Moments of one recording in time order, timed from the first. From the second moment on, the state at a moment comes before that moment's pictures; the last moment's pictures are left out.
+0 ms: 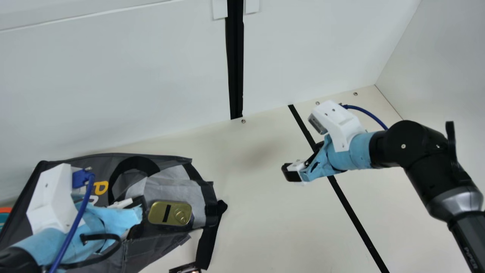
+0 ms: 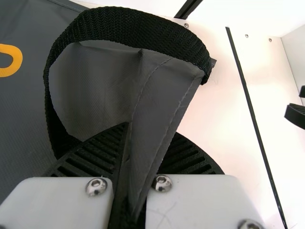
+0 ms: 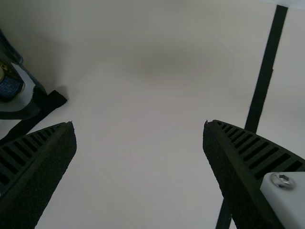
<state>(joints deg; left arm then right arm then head) -29.4 78.5 -70.1 -15.2 42.7 -18.3 -12.6 80.7 -68.7 27.5 54.3 -41.3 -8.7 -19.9</state>
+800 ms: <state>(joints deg) -29.4 78.5 -70.1 -15.2 42.7 -18.3 -3.8 87.9 -67.2 37.0 52.3 -50.6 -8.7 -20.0</state>
